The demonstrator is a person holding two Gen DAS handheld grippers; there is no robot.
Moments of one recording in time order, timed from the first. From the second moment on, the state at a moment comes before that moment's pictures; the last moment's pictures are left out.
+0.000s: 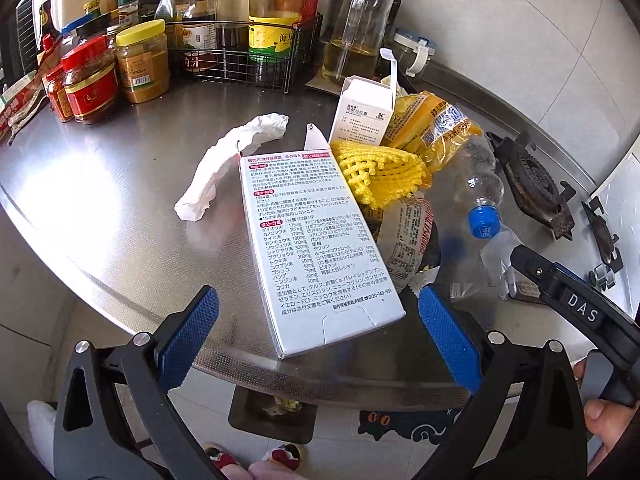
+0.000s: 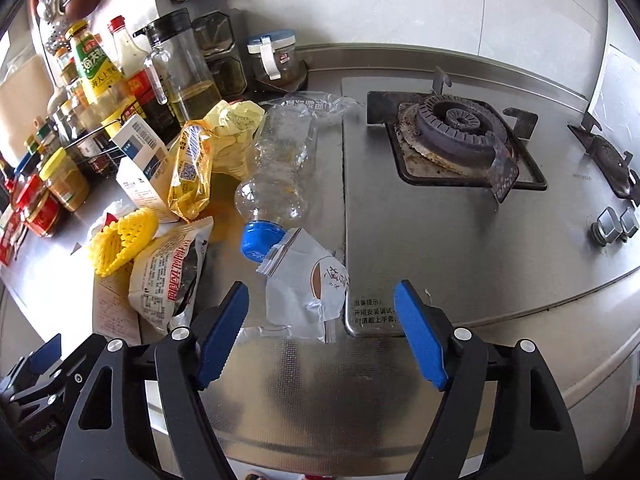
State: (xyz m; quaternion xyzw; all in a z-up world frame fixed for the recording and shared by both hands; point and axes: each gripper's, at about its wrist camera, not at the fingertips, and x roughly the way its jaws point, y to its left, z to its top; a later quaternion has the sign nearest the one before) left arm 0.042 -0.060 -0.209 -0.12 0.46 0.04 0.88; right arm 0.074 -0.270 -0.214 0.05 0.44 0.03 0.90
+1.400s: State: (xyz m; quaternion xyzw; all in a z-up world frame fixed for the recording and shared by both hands) left arm -0.054 0.009 -0.171 -0.09 0.43 -0.04 0.90; right arm -0.021 -0.216 -0.187 0.08 0.42 0.05 0.90
